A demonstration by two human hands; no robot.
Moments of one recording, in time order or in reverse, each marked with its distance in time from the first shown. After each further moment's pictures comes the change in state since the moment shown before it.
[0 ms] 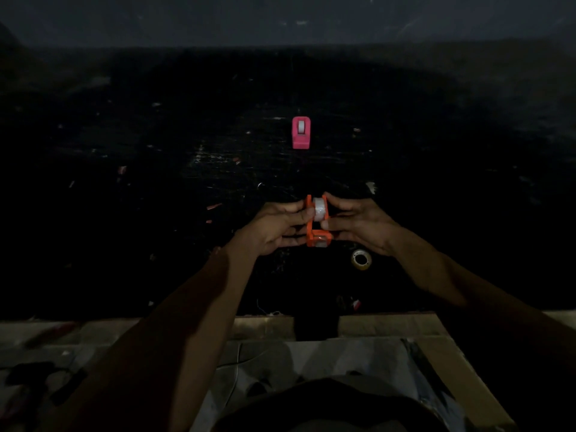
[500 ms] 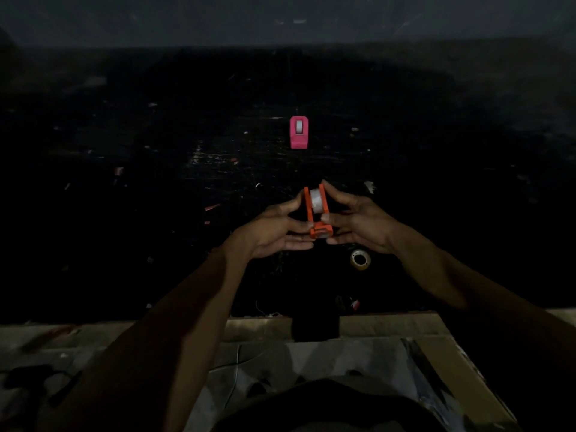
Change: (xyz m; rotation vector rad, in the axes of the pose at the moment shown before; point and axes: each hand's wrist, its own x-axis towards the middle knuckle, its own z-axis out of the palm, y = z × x) left_hand -0.003 0.003 0.000 -0.005 -0.155 -0.046; right_hand 0.000 -0.009 0.003 -0.028 -0.035 0.028
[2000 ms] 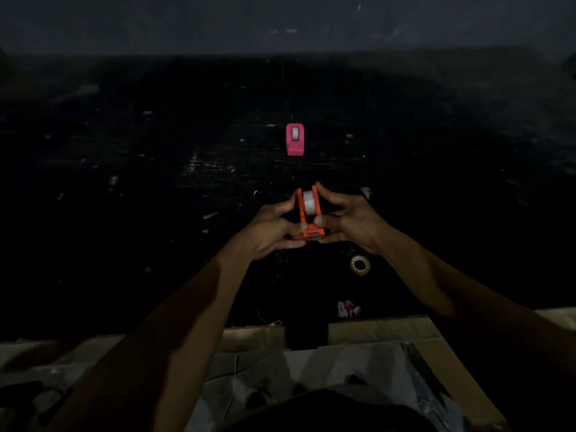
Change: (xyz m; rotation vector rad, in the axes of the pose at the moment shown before) left_hand 0.001 0.008 -0.005 0.009 0.124 0.093; right_hand 0.006 -0.013 0.019 -0.065 0.126 -0.059
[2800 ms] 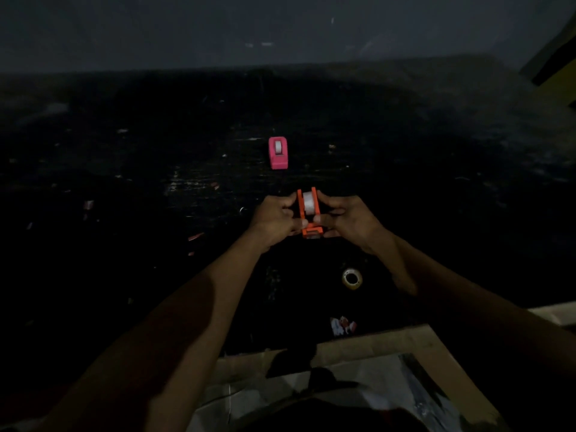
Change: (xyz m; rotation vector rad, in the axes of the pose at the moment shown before) left_hand 0.043 0.028 0.011 0.362 0.093 0.195; right_hand 0.018 -0.011 -0.015 -0.117 0.203 -0.048
